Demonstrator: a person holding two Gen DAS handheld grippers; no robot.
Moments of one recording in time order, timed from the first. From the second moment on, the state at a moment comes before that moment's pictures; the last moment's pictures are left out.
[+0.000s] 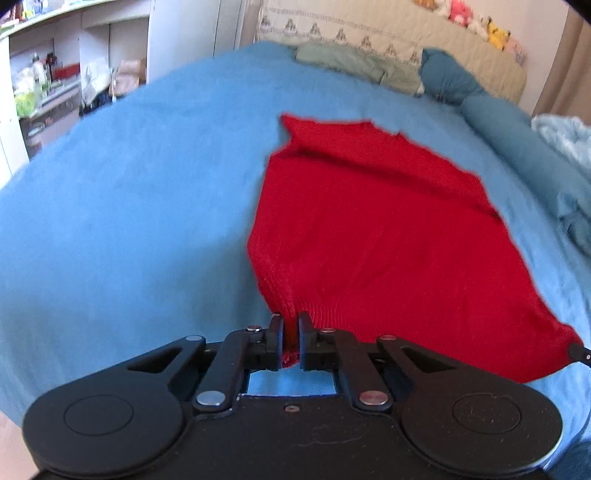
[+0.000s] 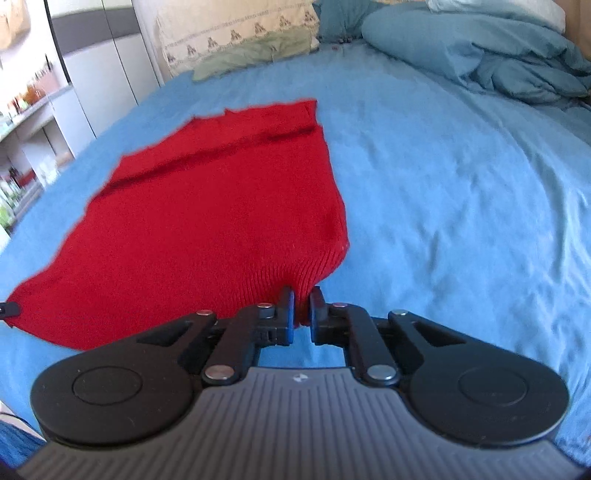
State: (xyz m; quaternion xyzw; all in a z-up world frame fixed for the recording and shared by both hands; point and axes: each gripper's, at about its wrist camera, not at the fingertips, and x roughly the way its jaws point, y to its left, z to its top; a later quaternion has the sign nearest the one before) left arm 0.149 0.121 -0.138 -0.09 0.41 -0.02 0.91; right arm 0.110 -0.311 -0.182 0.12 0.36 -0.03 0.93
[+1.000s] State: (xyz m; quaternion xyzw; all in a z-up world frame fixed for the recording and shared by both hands) left arm 0.595 0.063 -0.143 -0.13 0.34 0.07 0.93; right arm 0.604 -0.353 -0.181 0.15 0.32 -0.05 0.93
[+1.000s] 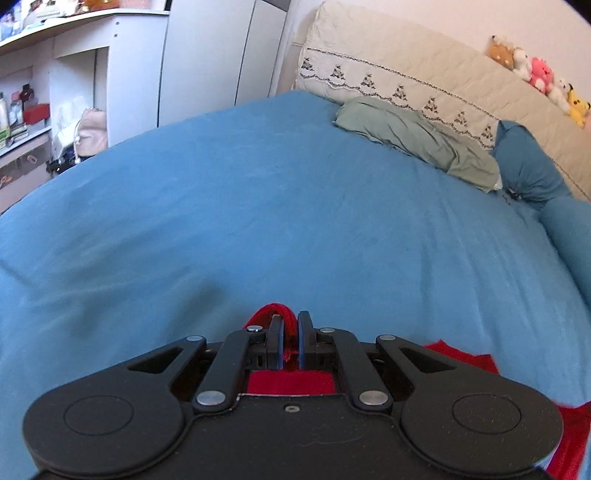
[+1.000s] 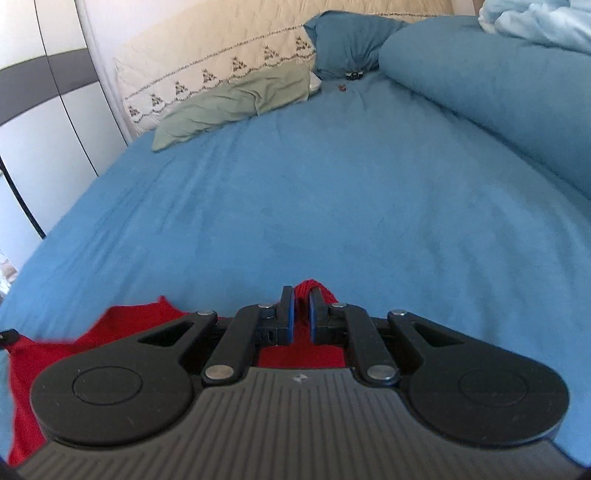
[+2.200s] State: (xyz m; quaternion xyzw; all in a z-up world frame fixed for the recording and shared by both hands) left arm 0.424 0.007 -0.168 0.00 0.35 -0.06 0.93; right arm 0.436 -0.340 -0.218 0.08 0.33 0.01 0.94
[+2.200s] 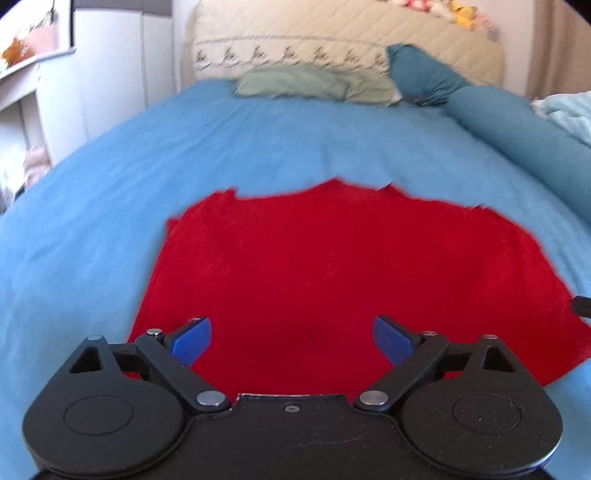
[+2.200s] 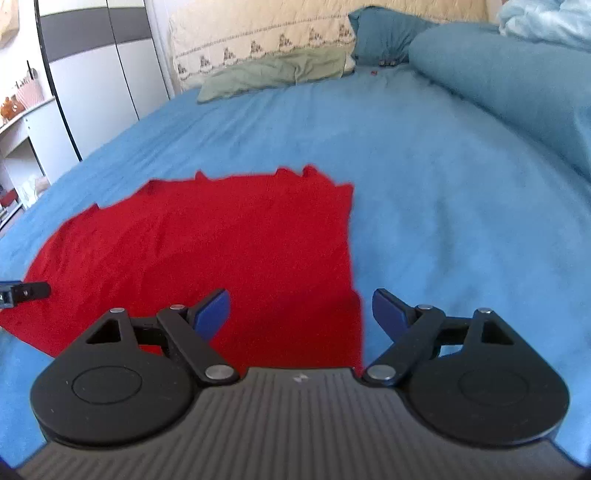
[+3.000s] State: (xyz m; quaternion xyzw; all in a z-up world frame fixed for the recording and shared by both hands) left arm 0.458 -0.074 -0.214 0.05 0.41 -0.09 0.90; right arm 0.421 -0.358 -0.252 0.18 0.35 0.01 0.92
